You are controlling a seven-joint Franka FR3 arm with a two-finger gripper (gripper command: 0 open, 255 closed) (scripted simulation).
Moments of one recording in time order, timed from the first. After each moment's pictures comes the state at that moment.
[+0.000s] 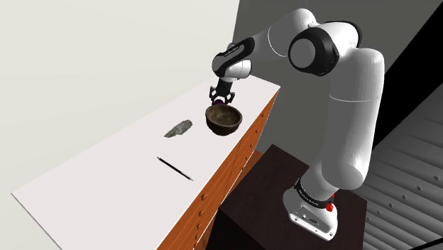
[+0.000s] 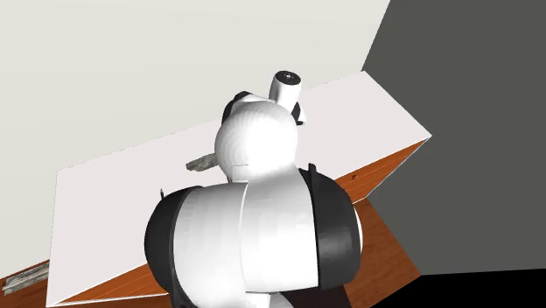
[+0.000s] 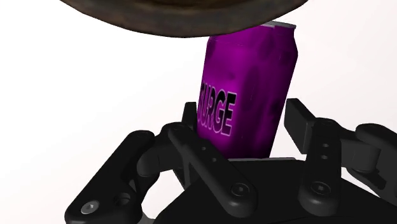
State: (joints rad) arm 0.04 0.42 -0.35 -1.93 0.37 2.34 0.39
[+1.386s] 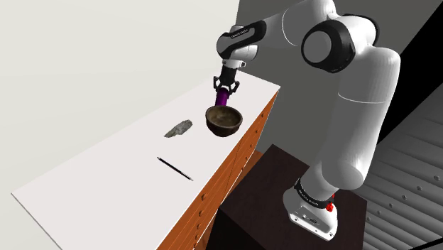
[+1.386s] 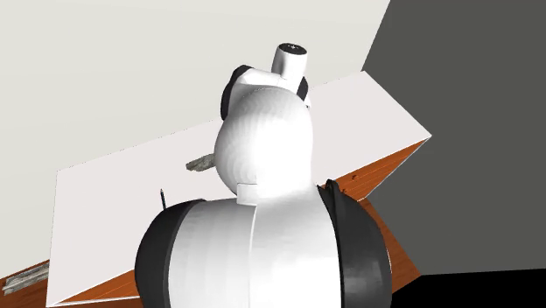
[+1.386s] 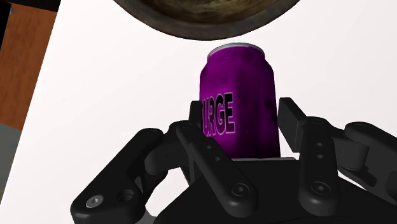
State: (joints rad) arm 0.04 0.32 -0.38 -1.86 0.28 2.07 0.45
